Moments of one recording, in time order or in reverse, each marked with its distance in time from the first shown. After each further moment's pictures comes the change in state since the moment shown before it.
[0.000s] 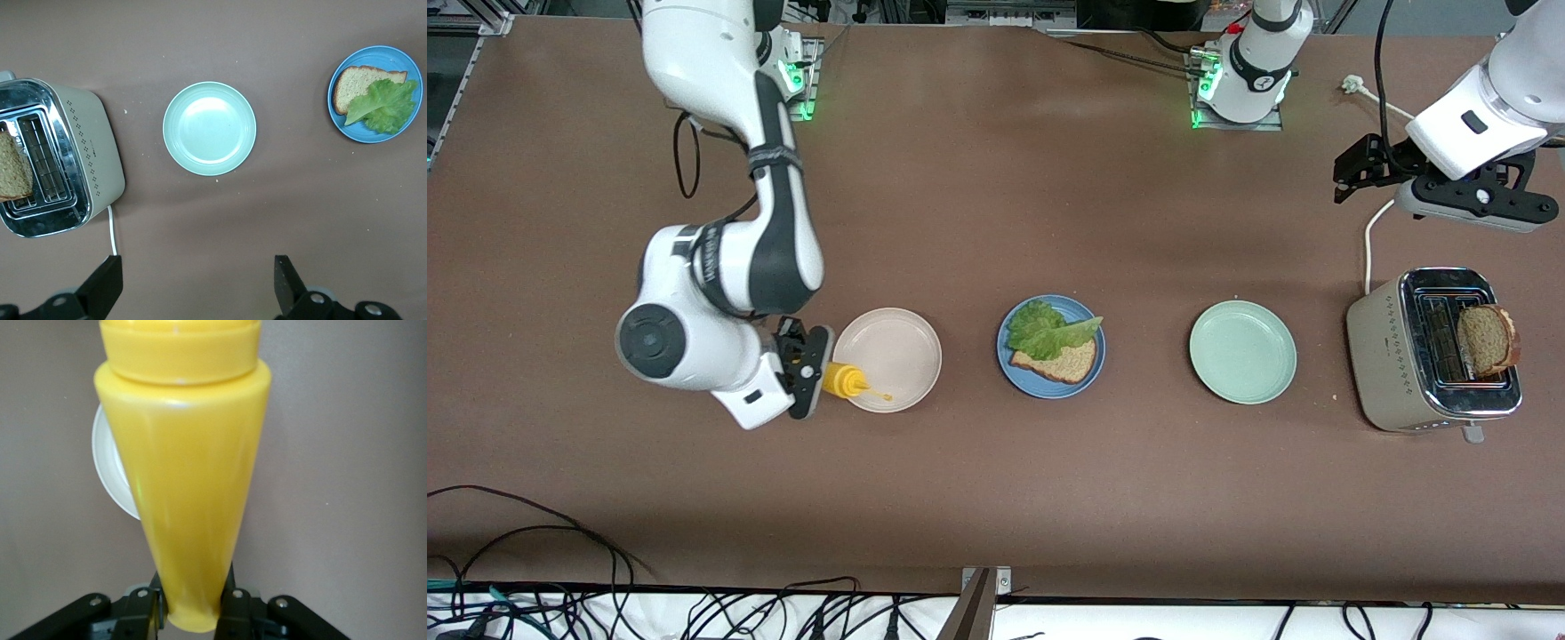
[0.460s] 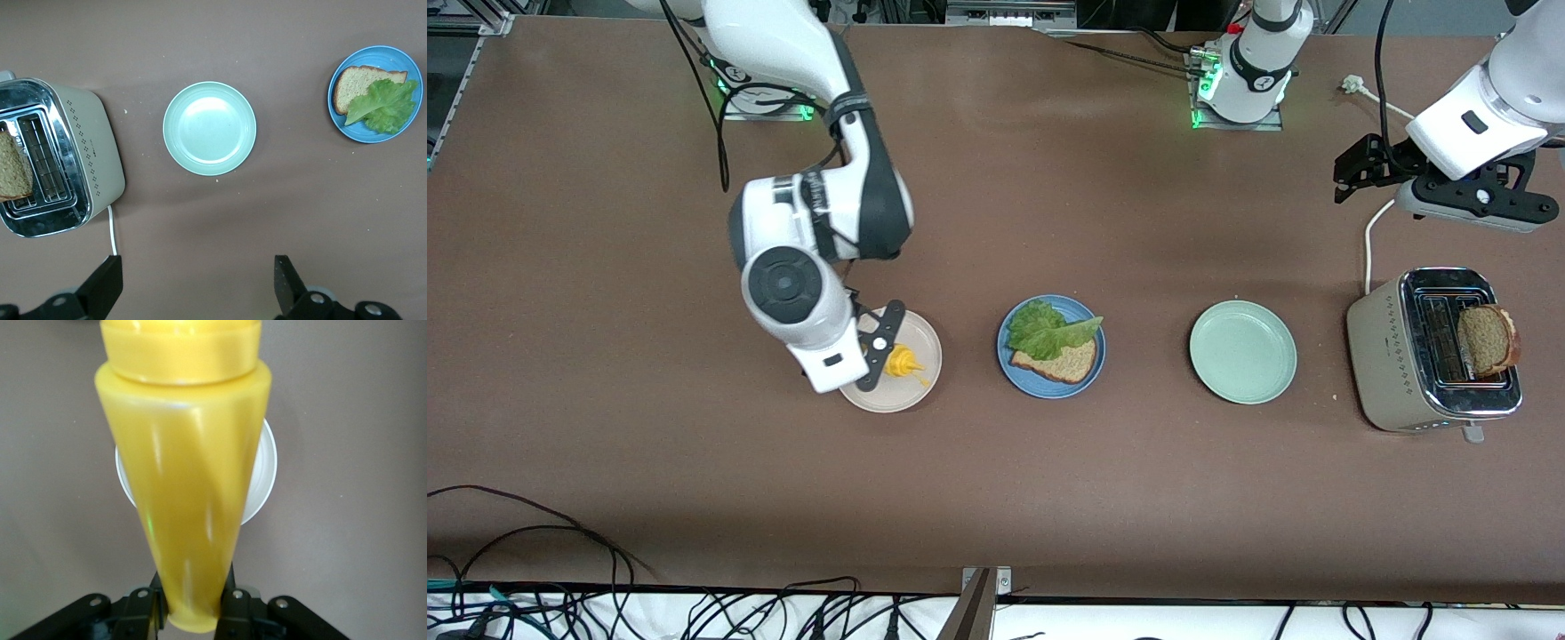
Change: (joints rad) left arm 0.000 0.000 0.000 0.000 0.000 0.000 0.000; right arm 0.177 0.007 -0.043 0.058 -0.160 -0.060 0.309
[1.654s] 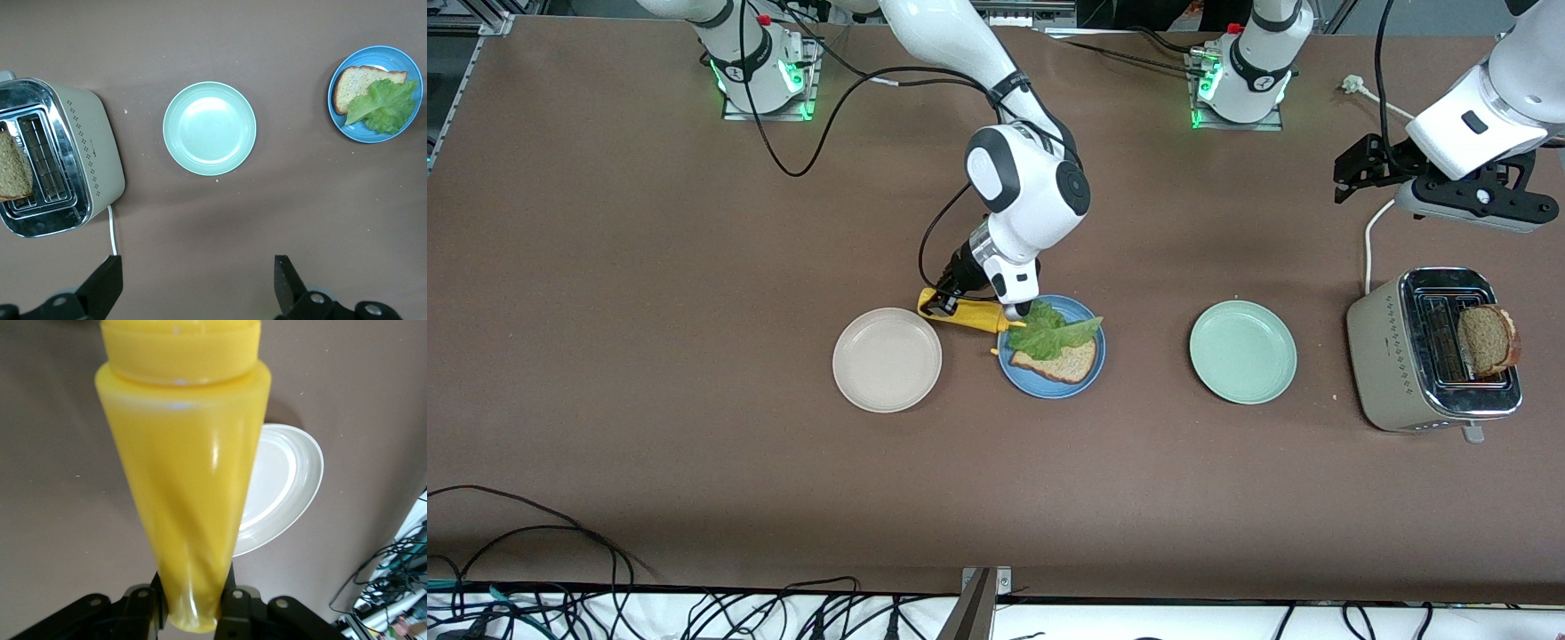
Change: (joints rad) left arm 0.000 0.000 0.000 0.000 0.000 0.000 0.000; right arm 0.457 0.364 -0.257 0.054 -0.120 -0.003 0.358
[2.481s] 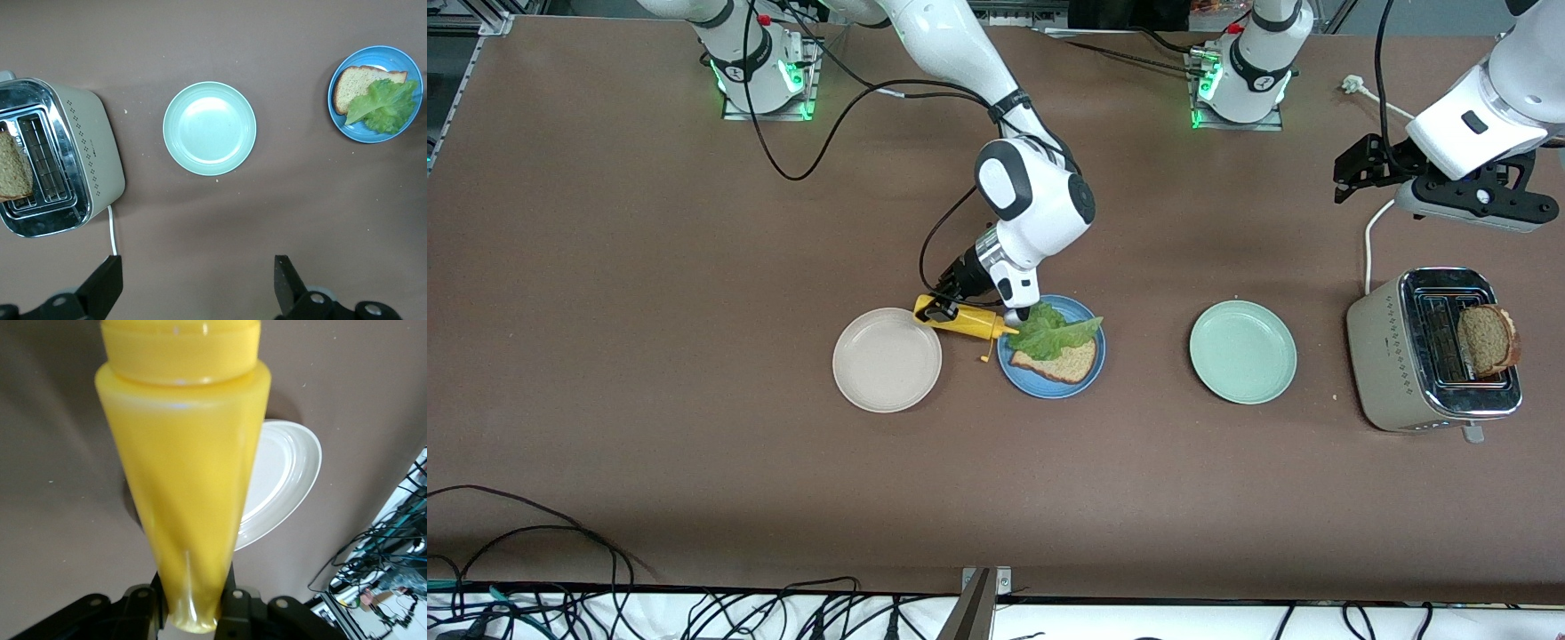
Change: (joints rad) left arm 0.000 0.000 0.000 0.000 0.000 0.000 0.000; right arm 0.018 0.074 -0.005 0.011 -0.061 0.011 0.034
